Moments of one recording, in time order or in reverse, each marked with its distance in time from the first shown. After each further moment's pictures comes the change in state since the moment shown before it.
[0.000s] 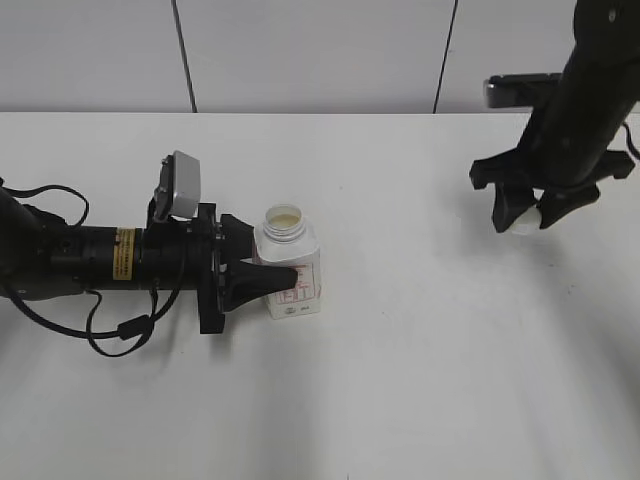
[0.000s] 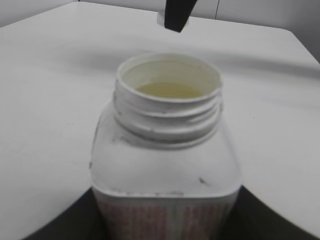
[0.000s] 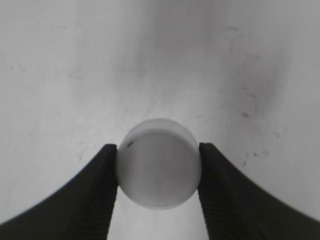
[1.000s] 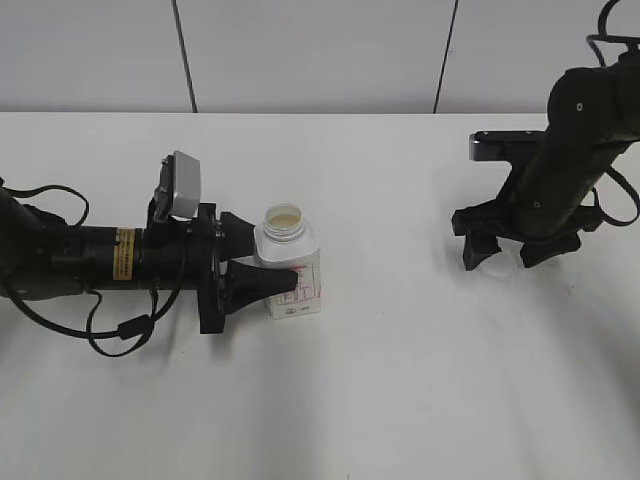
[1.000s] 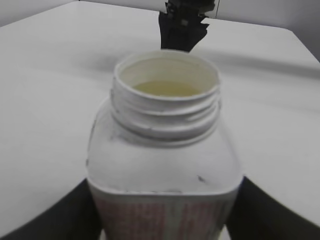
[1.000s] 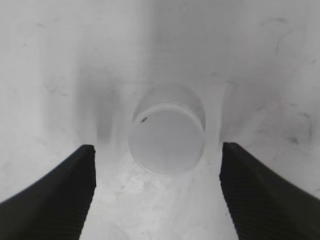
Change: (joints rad) left arm 0.000 0.000 0.000 0.000 0.001 -0.001; right arm 0.000 0.085 0.129 0.033 -0.250 0.015
